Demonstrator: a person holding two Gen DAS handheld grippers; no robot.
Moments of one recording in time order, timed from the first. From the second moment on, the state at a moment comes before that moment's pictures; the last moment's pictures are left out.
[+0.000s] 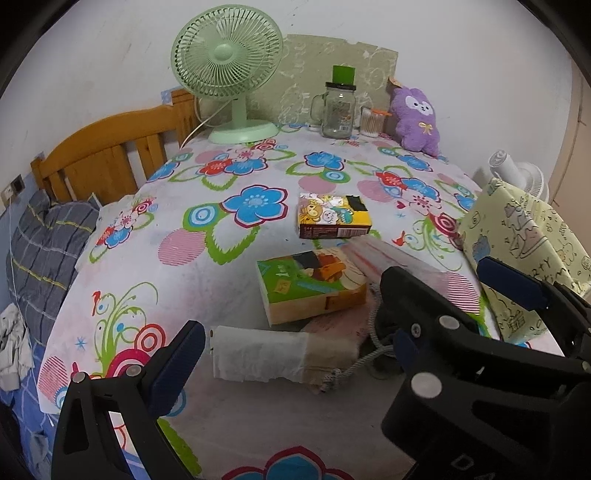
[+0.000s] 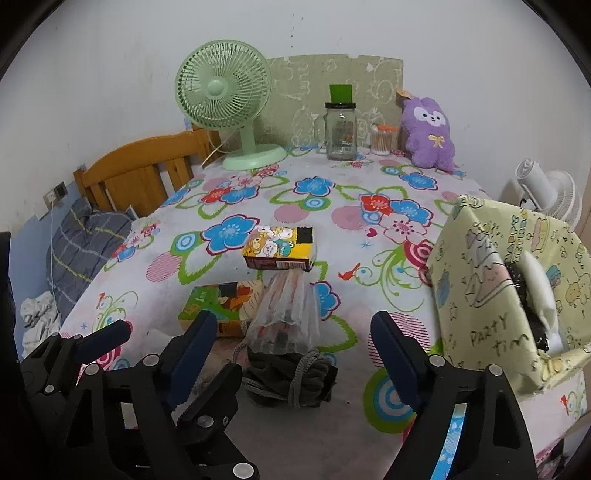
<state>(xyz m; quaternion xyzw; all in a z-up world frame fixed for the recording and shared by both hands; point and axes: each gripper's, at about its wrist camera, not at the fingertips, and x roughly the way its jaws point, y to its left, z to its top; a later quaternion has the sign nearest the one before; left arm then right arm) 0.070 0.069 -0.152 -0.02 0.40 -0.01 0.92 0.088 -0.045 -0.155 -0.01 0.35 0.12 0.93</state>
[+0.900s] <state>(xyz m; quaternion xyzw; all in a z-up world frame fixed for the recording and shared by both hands) 0.107 0.062 -0.166 -0.01 0.42 -0.01 0.91 0.125 -0.050 -0.175 0.00 0.40 0.12 0.91</state>
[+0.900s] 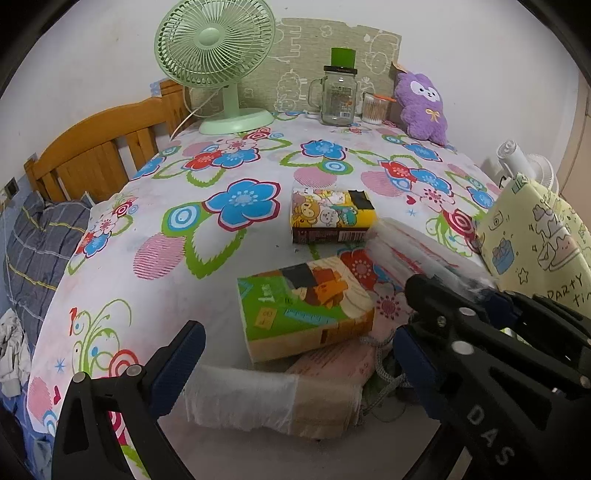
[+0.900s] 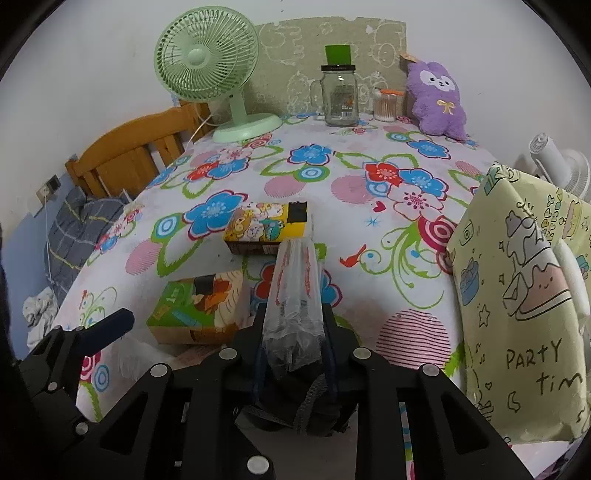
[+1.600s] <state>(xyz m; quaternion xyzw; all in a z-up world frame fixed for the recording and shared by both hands) 0.131 0.064 -0.181 -0.04 0.44 -0.01 0.90 0.142 -0.057 -0.181 0.02 0.41 0.10 0.91</state>
